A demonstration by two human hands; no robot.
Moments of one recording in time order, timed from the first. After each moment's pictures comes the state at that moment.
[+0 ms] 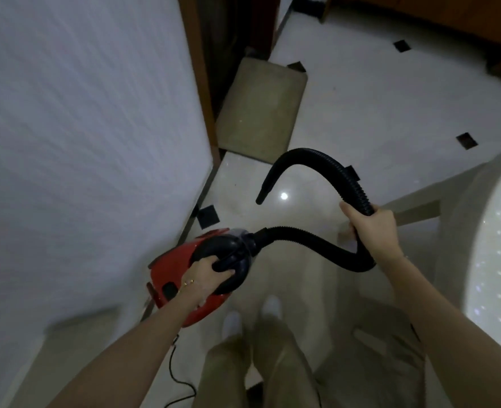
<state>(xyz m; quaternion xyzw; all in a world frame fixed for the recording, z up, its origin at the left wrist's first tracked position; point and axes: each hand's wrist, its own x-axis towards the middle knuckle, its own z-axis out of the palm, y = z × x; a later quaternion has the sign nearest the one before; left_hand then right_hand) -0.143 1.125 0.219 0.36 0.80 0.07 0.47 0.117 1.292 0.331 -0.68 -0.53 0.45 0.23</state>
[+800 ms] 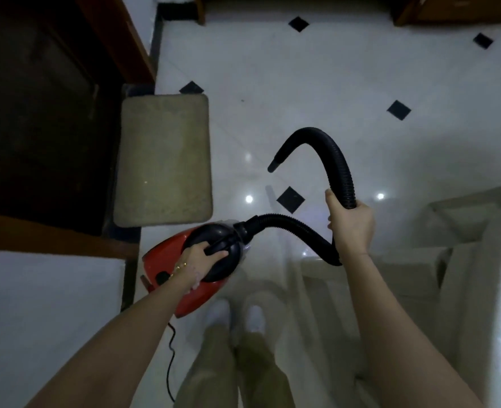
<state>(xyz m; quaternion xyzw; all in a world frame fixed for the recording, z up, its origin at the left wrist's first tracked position) -0.048 1.578 0.106 0.43 0.75 0.02 0.50 0.228 1.619 0.216 -0.81 -0.29 0.36 0.37</state>
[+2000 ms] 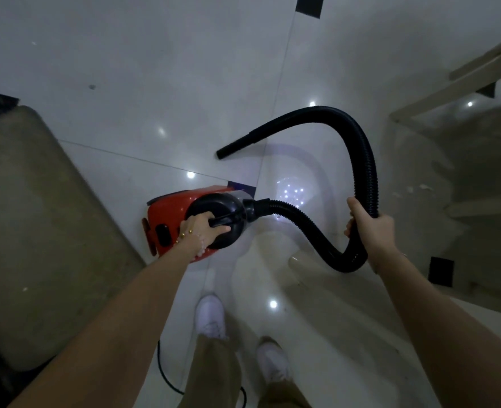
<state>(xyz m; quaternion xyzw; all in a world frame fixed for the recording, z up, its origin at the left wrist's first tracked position) 0.121 1.856 -0.122 0.66 0.55 -0.21 0.46 0.369 1.698 -0.003 -0.85 0.02 0.35 0.39</state>
